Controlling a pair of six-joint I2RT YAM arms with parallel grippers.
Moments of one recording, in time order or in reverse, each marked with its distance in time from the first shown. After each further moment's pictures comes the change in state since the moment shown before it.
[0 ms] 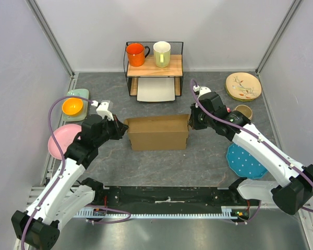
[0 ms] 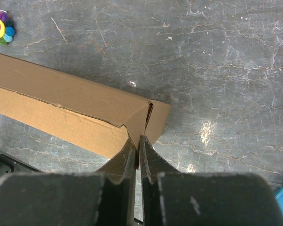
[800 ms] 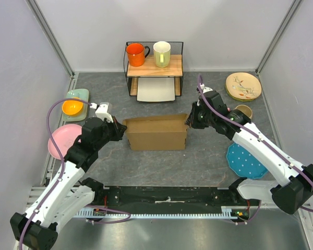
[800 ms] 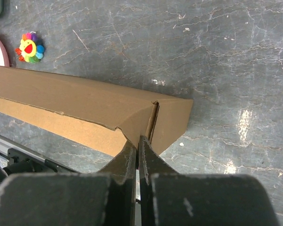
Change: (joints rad) left arm -0.034 -0.039 -0.035 0.015 -0.081 0.000; right arm -0.004 0.008 0.019 -0.007 -0.061 0.201
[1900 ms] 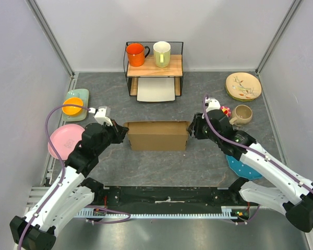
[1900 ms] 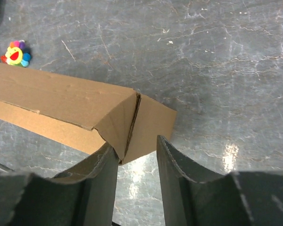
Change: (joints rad) left arm -0.027 -0.068 -0.089 0.083 -0.019 -0.082; right arm 0.061 -0.229 -0.332 0.269 0.163 -0.060
